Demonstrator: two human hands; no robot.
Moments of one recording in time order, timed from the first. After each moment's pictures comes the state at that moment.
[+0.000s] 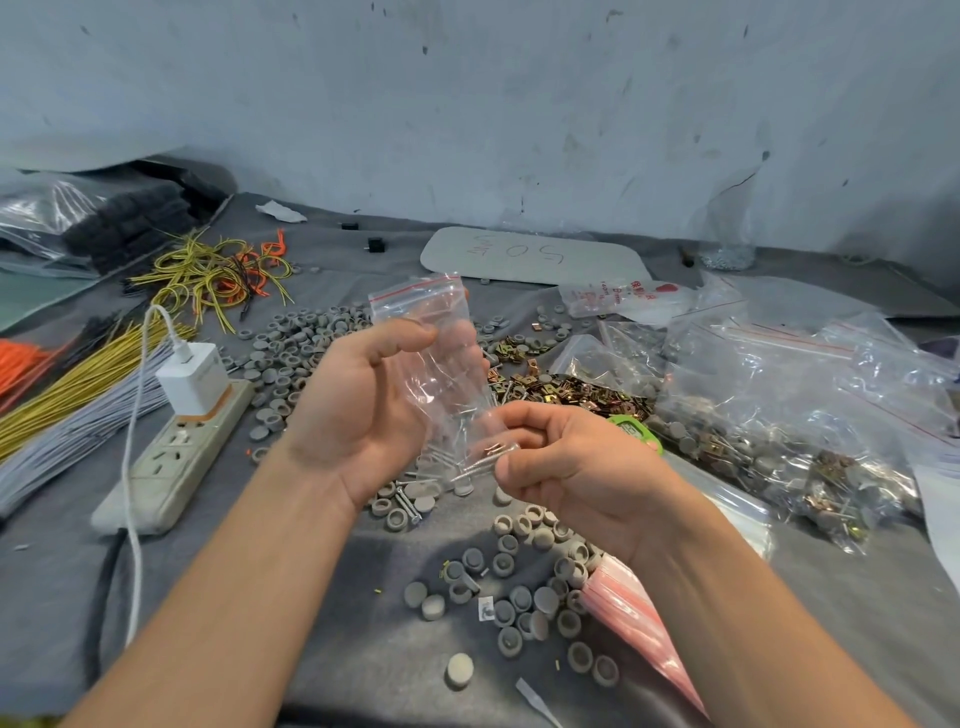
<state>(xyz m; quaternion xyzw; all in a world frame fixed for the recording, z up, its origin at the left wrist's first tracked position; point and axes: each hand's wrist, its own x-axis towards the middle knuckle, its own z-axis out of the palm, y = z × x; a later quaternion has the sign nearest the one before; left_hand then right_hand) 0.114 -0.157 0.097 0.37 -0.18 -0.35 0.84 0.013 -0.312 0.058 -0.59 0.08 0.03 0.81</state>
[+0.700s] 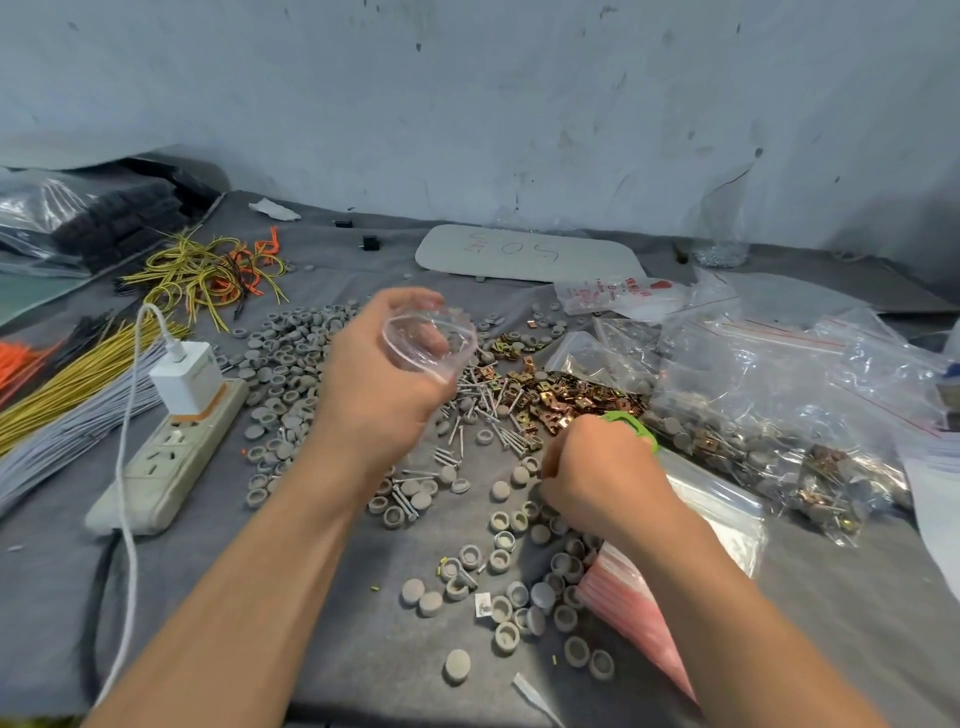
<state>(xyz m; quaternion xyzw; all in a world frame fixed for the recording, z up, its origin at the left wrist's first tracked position) 0.117 -0.164 0.081 0.70 -0.24 -0.01 0.67 0.014 -0.318 0.051 -0.94 0.29 0.00 0.15</state>
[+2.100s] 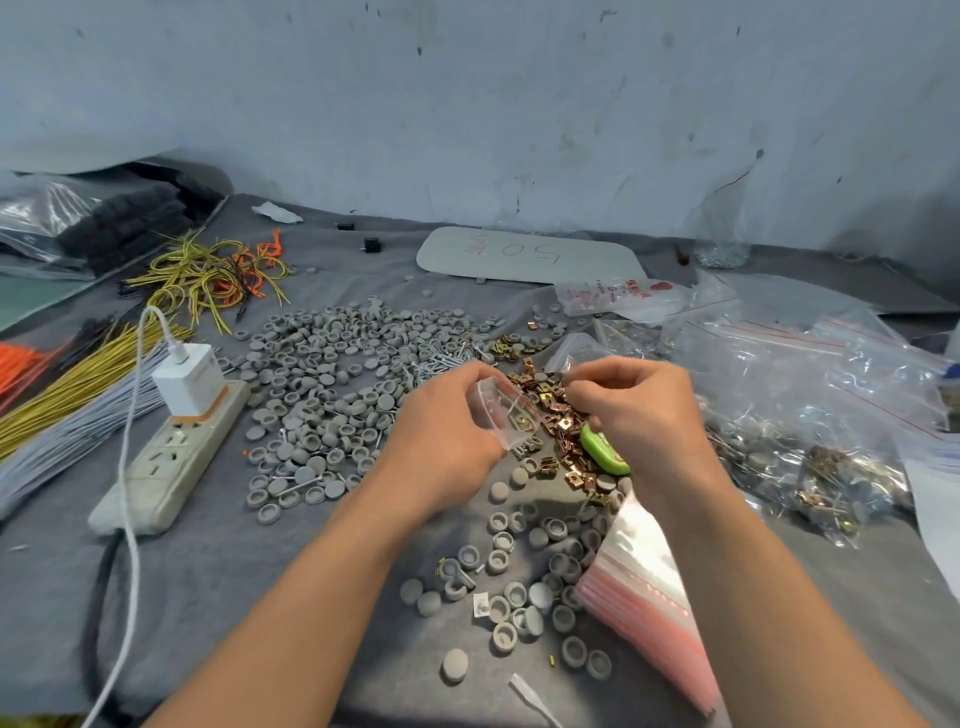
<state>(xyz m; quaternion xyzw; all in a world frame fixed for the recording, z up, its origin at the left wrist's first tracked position) 0.105 -0.193 0.053 0.85 -0.31 -0.06 0.43 0.014 -0.350 0.064 -0.72 0.31 -0.27 0.56</state>
